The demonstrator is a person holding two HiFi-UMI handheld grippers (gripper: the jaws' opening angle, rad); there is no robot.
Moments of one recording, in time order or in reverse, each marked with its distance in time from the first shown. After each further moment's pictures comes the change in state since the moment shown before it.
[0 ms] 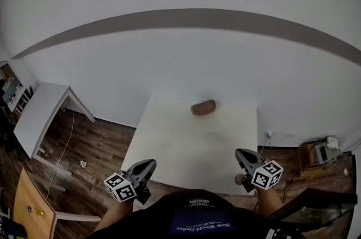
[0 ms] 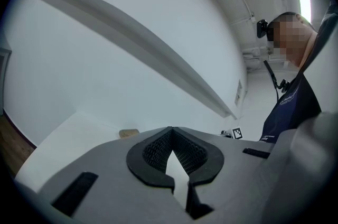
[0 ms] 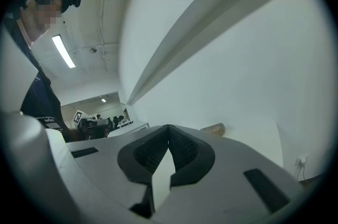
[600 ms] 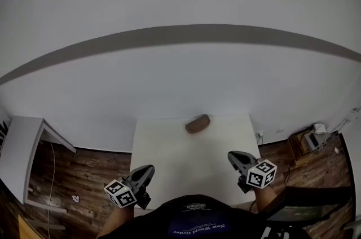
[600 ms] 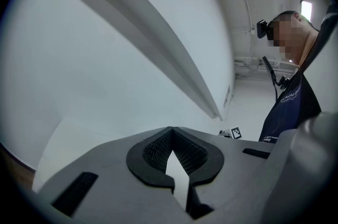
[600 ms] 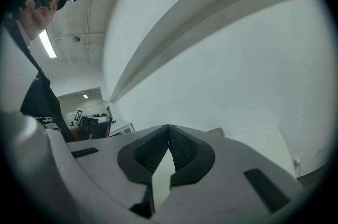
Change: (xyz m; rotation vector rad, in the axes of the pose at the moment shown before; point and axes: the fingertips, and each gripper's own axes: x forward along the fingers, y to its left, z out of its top) left arm 0.046 0.159 0.065 -0.030 0.048 -0.200; right arm 0.137 0.006 0.014 0.000 0.028 -0.177
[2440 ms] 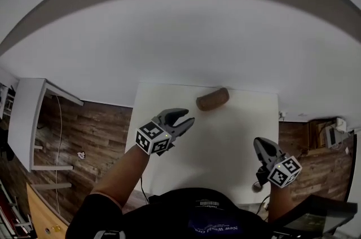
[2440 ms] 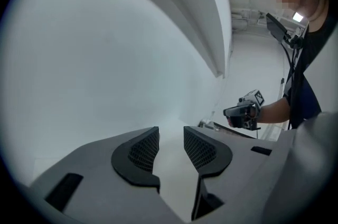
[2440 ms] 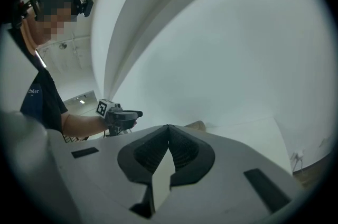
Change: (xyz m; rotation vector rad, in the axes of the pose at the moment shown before) left arm 0.274 0.149 -0.051 0.269 0.400 -0.039; right arm 0.077 -0.173 -0.022 0.110 0.064 -0.017
